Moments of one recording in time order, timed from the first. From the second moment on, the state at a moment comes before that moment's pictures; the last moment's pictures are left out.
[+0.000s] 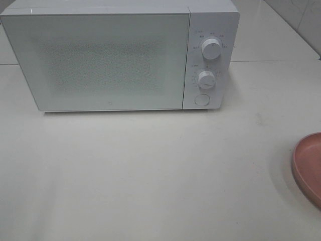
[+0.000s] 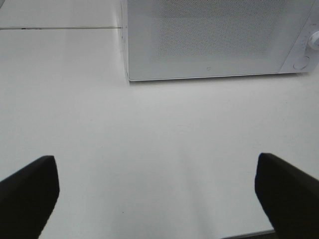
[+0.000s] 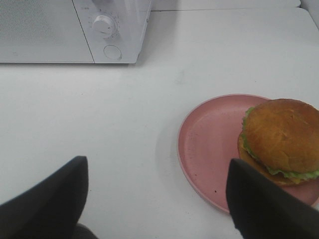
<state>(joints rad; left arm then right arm) -0.08 0.02 -0.51 -0.15 1.04 0.05 0.07 0.00 -0.51 0.06 1.04 0.08</state>
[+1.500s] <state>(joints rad) -0.08 0.02 -0.51 -0.15 1.04 0.05 0.07 0.59 -0.55 0.06 0.51 0.08</state>
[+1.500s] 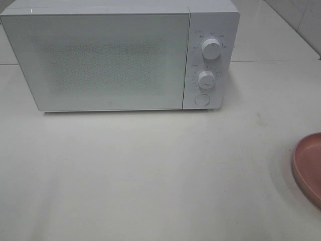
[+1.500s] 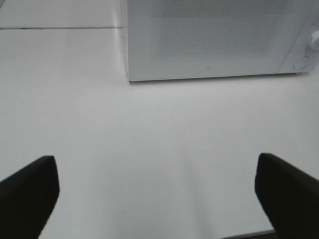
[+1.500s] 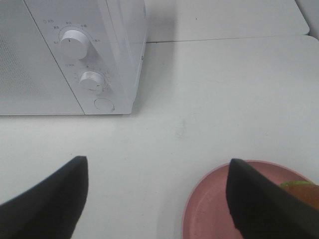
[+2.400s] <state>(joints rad) -0.08 0.02 -0.51 -0.15 1.04 0.05 0.07 0.96 -0.55 0.01 0.05 0.08</state>
